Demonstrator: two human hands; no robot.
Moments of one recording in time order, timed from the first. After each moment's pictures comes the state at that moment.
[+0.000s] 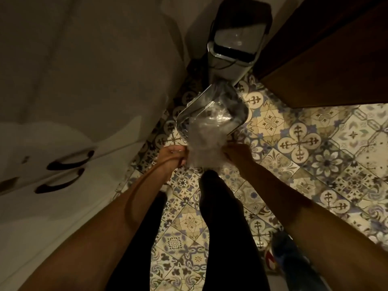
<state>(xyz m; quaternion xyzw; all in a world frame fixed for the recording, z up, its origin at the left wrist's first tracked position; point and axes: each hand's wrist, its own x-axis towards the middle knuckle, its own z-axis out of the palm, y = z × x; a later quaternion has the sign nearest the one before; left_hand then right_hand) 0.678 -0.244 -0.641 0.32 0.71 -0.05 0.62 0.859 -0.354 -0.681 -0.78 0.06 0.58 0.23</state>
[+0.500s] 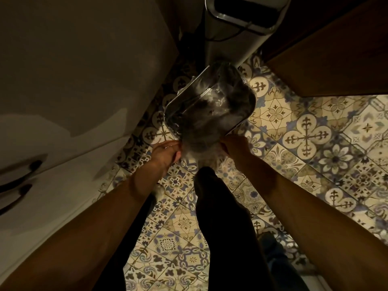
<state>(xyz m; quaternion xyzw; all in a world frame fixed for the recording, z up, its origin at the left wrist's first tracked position) 0.674 -0.248 -0.769 0.24 0.75 -0.07 0.61 0.856 -0.345 -0.797 -0.78 0.11 0.58 0.22</state>
